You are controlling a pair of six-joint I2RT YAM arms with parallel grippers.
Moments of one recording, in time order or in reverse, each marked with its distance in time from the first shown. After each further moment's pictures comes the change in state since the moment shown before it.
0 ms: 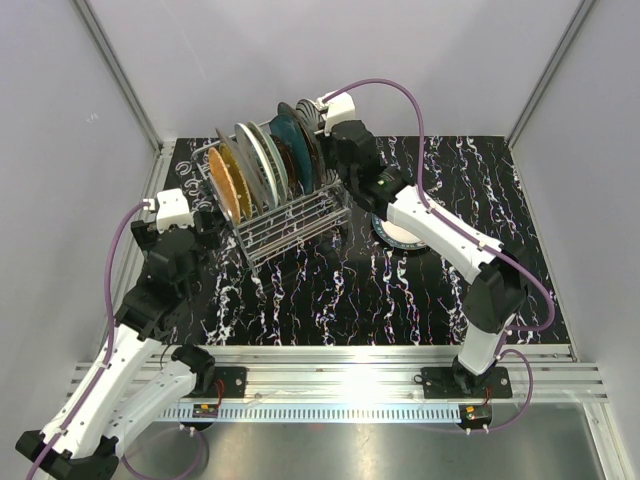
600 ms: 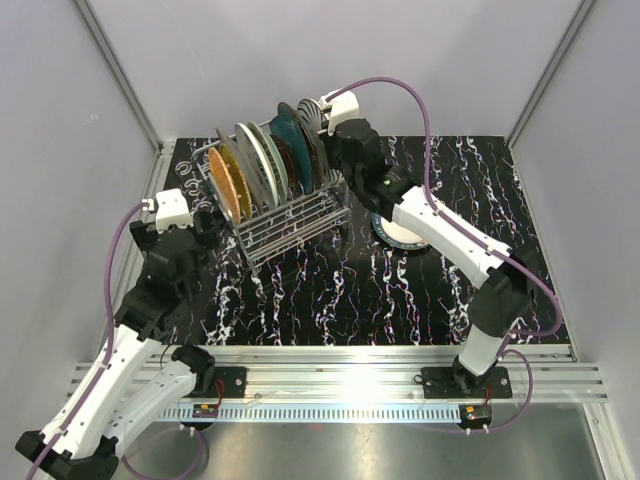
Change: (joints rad) left arm 0.000 -0.006 0.000 0.000 -0.013 0.000; right arm 0.000 -0.042 0.000 -0.052 -0.012 0.000
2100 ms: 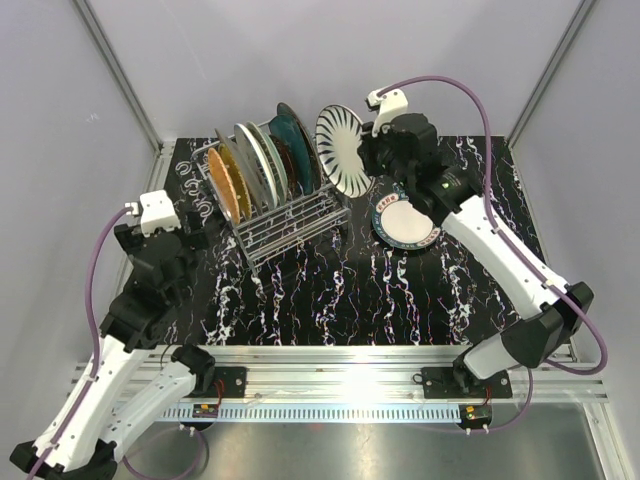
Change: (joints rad) left arm -0.013 -0.031 0.084 -0.078 -0.041 0.018; right arm -0.131 -0.255 -0.085 -0.245 -0.262 0.097
